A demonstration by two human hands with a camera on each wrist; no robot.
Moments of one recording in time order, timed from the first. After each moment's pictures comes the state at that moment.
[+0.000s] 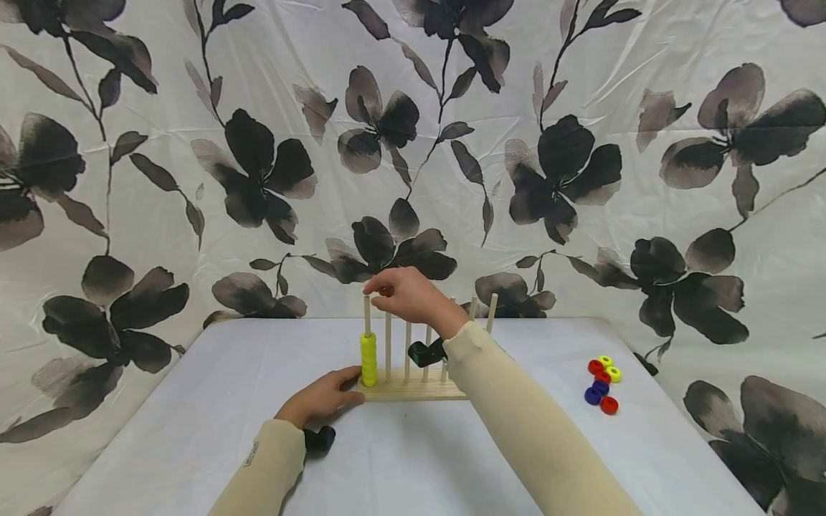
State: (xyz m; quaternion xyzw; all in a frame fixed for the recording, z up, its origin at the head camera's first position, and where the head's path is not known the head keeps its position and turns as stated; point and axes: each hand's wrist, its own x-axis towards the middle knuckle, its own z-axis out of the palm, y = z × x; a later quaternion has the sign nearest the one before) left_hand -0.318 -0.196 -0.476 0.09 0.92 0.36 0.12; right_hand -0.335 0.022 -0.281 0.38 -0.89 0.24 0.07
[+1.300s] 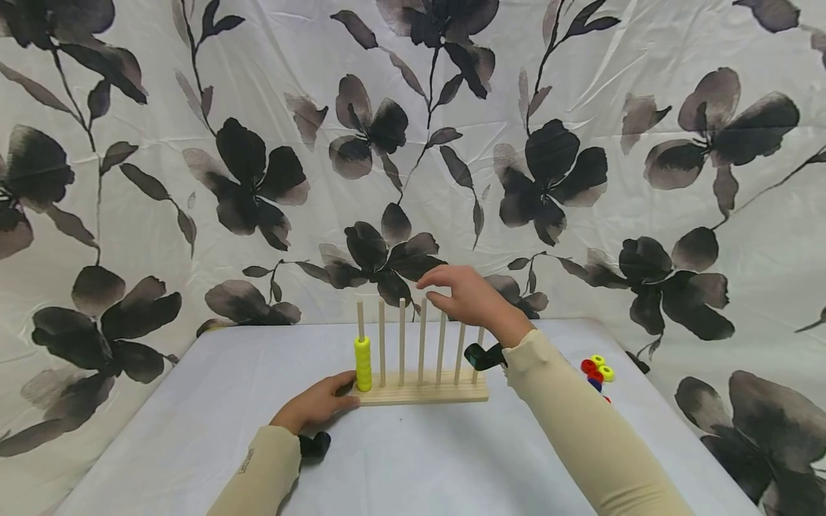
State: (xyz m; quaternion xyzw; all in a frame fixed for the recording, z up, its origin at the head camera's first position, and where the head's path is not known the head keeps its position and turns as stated) left_hand -0.315 -0.194 -0.474 0.10 0.93 0.34 0.11; right_hand -0.317 0.116 -0.273 0.39 -0.88 0.22 0.16
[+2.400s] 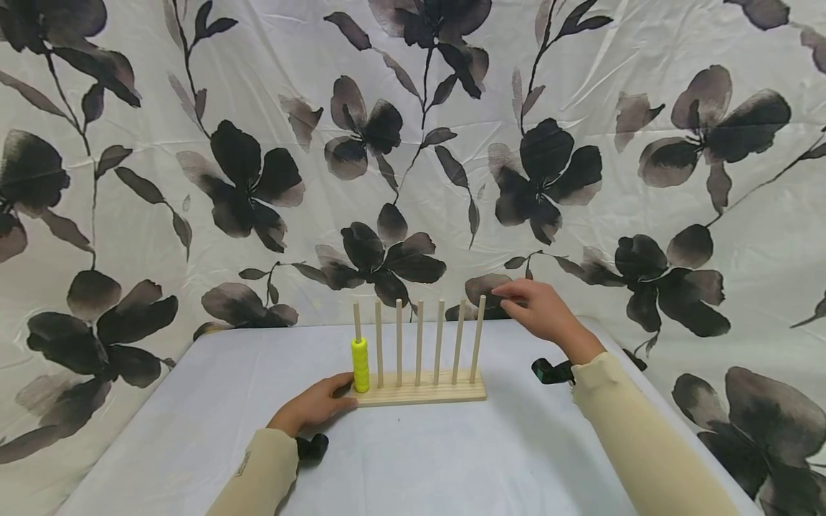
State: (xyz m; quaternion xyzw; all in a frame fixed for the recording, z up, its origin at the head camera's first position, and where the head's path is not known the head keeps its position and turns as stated) left_hand -0.313 -0.192 -0.472 0.10 0.93 0.35 0.10; right_hand -0.316 0.230 -0.313 0.25 -0.92 0.27 0.17
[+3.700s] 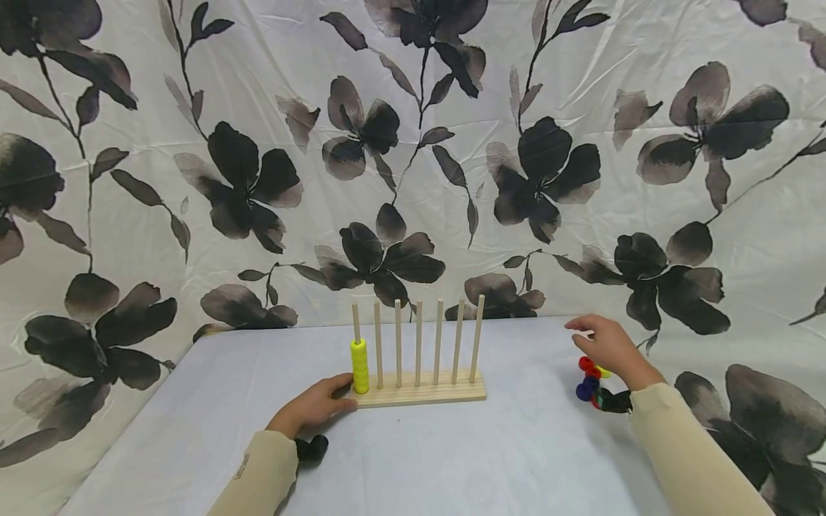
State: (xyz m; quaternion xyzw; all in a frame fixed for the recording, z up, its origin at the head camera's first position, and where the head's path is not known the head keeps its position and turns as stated) left_hand -0.318 -0.196 -0.477 0.10 0.93 0.35 0.10; right_hand -0.312 0.342 -0.379 0.09 -0.96 0.23 0.11
